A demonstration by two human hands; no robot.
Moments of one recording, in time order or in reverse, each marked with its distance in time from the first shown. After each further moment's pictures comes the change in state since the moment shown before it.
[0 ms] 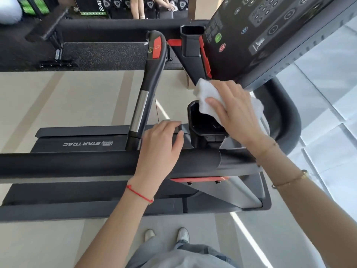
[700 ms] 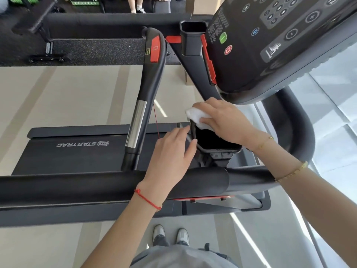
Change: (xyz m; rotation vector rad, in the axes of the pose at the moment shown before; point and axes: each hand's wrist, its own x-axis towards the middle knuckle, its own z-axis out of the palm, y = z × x) left_hand 0.040 -0.004 0.024 -0.041 -0.191 -0.021; right_hand 0.040 0.024 0.042 -0.100 -0.433 -0.119
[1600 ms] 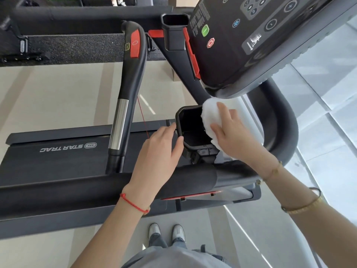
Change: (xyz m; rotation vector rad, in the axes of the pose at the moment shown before) left_hand -0.002 0.001 0.001 -0.038 0.009 0.025; right_hand -0.064 -0.008 0.004 0.265 0.029 0.456
